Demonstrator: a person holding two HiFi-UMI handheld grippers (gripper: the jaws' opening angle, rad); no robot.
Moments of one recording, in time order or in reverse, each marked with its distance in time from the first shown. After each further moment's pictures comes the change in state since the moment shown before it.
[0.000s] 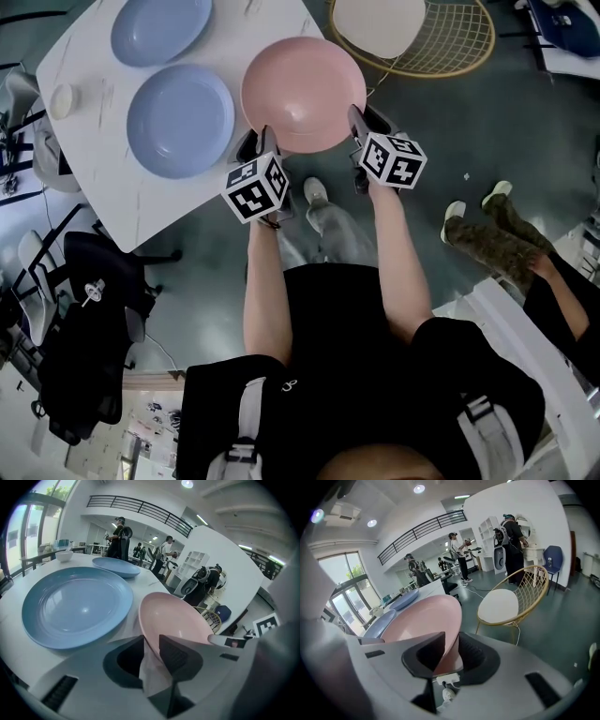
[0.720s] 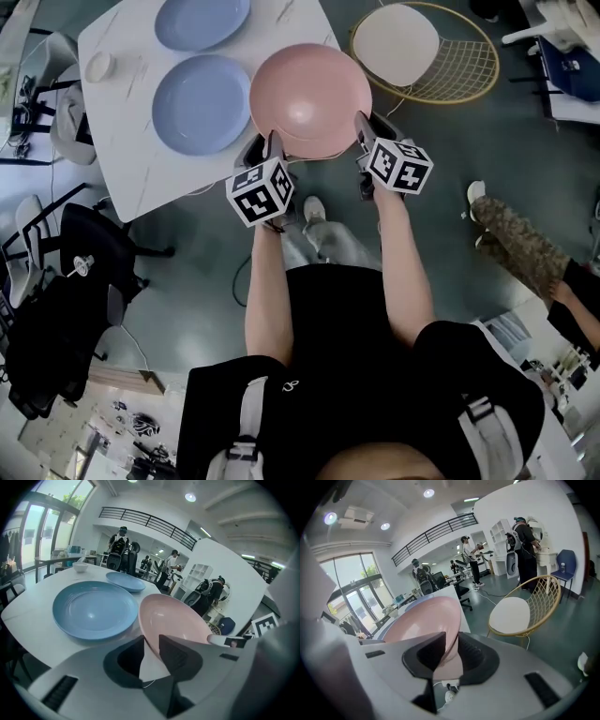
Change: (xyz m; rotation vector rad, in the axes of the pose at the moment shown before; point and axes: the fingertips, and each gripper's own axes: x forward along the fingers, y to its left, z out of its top) left arm -0.052 -0.010 0.008 -0.066 -0.146 0.049; right arm -0.026 0.028 0.031 -0.081 -0.035 0.127
